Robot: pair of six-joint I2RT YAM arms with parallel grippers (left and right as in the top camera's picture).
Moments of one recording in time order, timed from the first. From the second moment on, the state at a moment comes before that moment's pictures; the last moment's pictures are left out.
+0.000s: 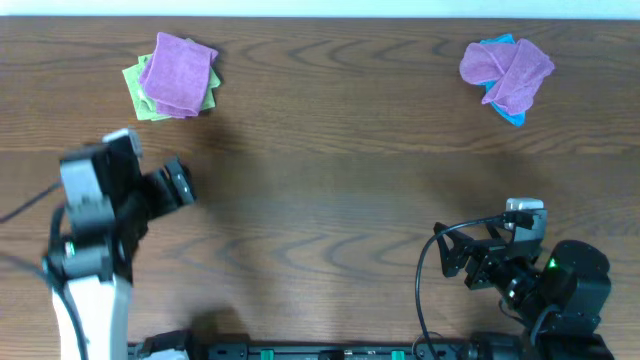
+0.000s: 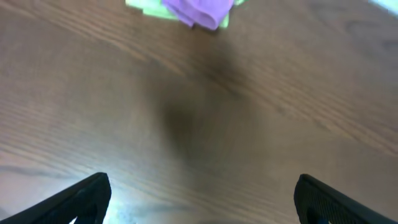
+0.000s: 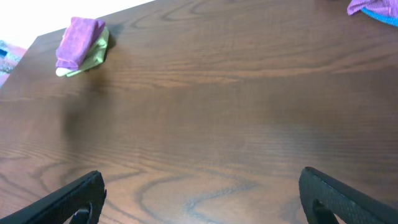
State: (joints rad) left arm 0.19 0.93 0.87 -0.77 0.19 -0.23; right arm -0.09 0.44 0.66 -0.83 -0.44 0.18
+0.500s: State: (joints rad) left arm 0.10 0.35 0.48 -0.73 0.11 -0.23; right arm -0.09 0.44 0.66 -0.83 -0.44 0.18
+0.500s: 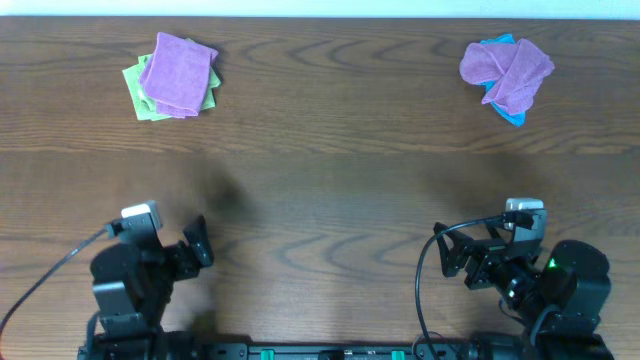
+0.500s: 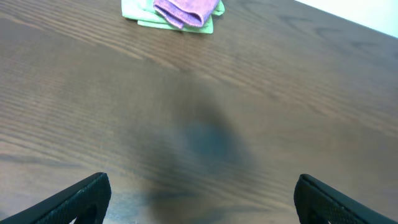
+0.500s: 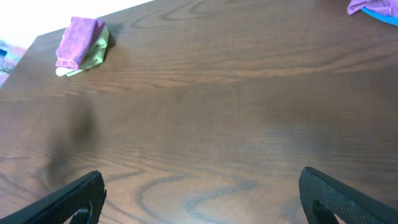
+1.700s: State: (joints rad) left arm 0.02 0.01 0.30 -0.99 -0.03 -0.01; right arm -0.09 0.44 0.66 -0.83 -0.44 0.18
